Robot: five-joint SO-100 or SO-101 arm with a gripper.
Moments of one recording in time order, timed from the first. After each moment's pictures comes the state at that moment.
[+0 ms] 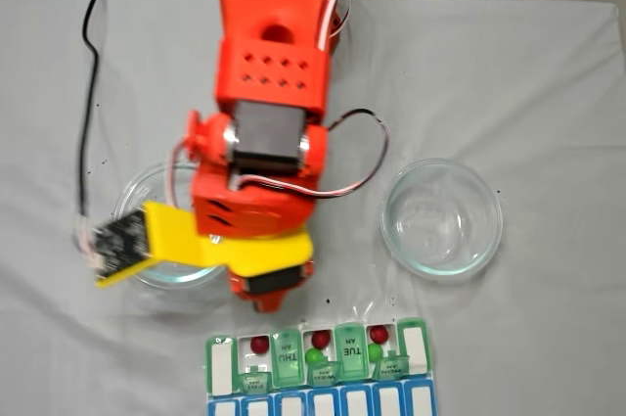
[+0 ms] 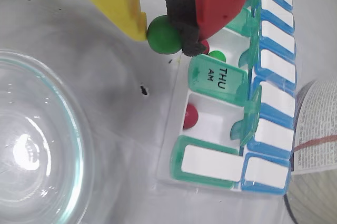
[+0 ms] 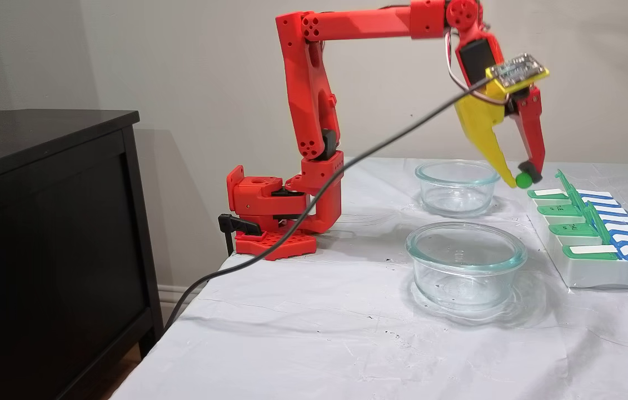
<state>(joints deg) 4.8 121.2 107.8 58.5 -23.7</state>
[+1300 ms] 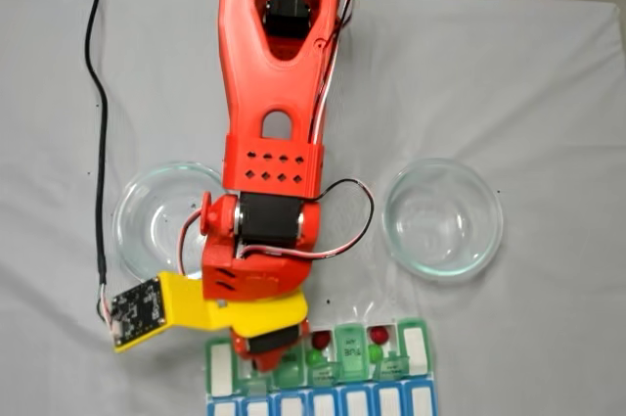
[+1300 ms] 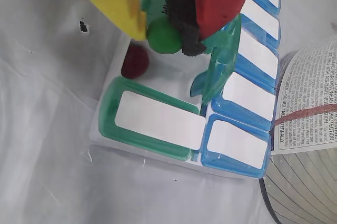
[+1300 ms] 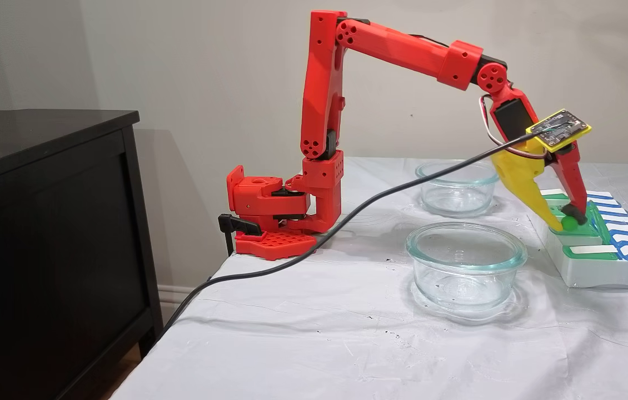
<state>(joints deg) 5.3 104.3 106.0 37.4 -24.6</state>
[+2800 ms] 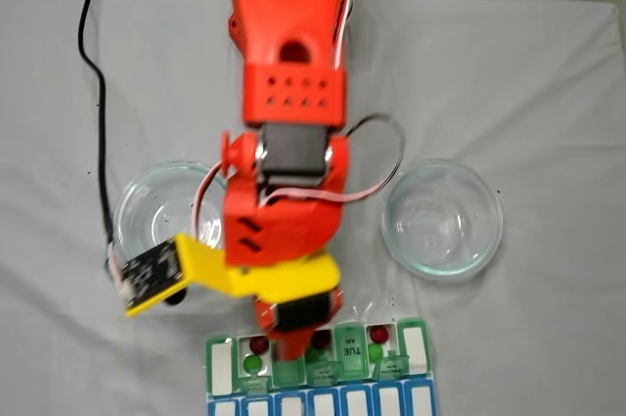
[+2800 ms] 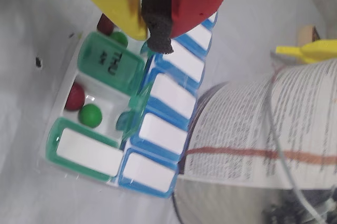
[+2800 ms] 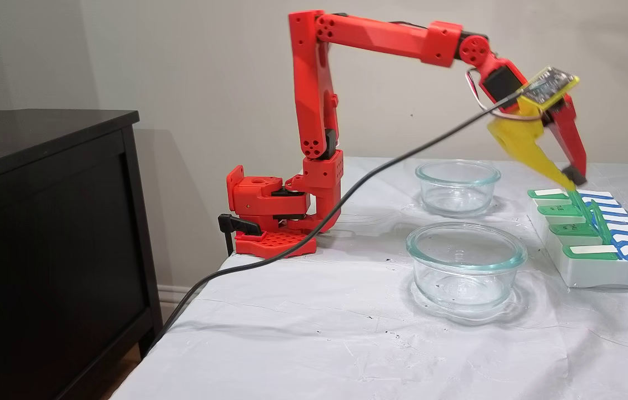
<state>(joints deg) -0.6 124.9 115.2 34.7 -21.7</state>
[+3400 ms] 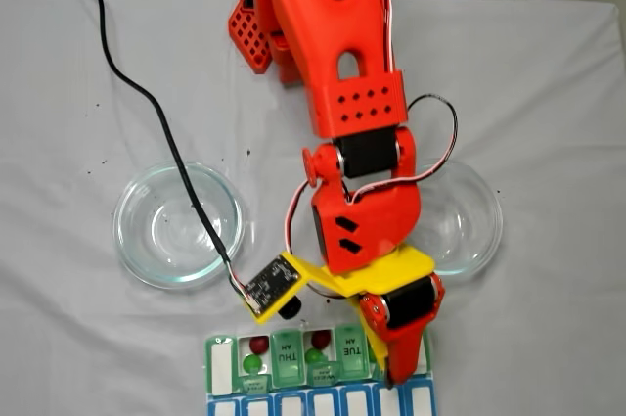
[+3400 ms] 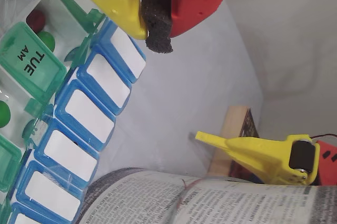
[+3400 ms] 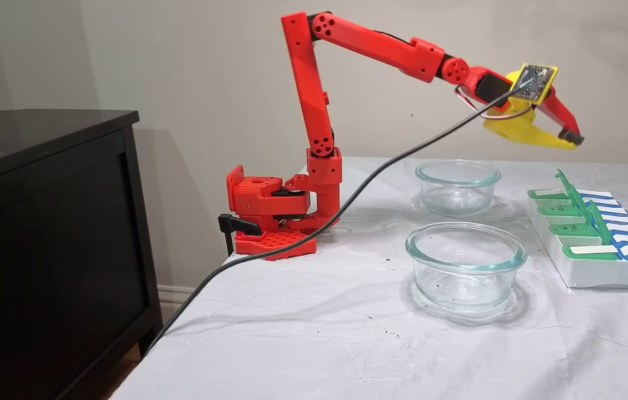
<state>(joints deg) -13.9 116.4 126.6 0.9 -18.1</state>
